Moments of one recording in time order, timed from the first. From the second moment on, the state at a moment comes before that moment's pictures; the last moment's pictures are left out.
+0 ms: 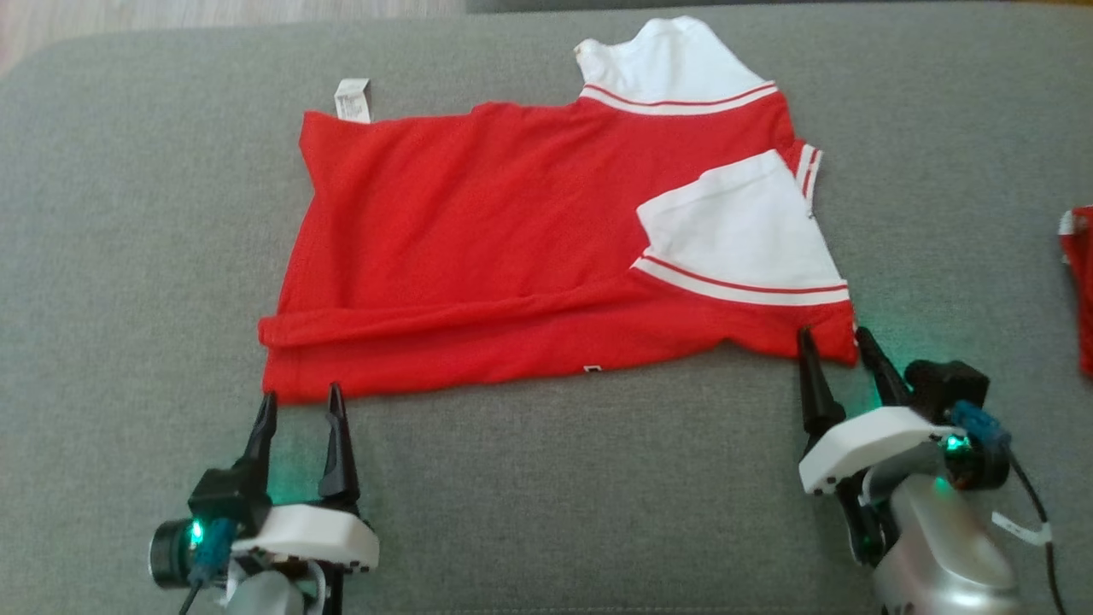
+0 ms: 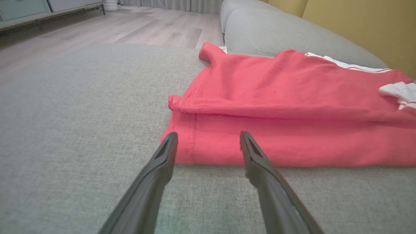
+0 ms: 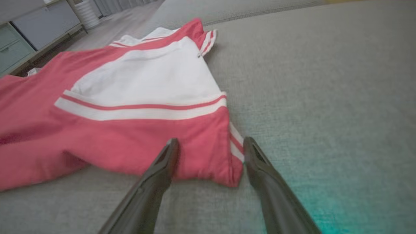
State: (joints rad) left arm -0.14 0.04 -0.09 0.48 -0.21 0.00 -0.26; right arm -0.34 -0.05 0.04 0.79 0.20 0.13 -0.25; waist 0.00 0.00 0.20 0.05
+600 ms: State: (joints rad) left arm -0.19 0.04 -0.05 0.59 -0.25 0.00 -0.26; right arm -0.41 -0.05 0.05 0.87 0.17 0.13 -0.27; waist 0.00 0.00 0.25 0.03
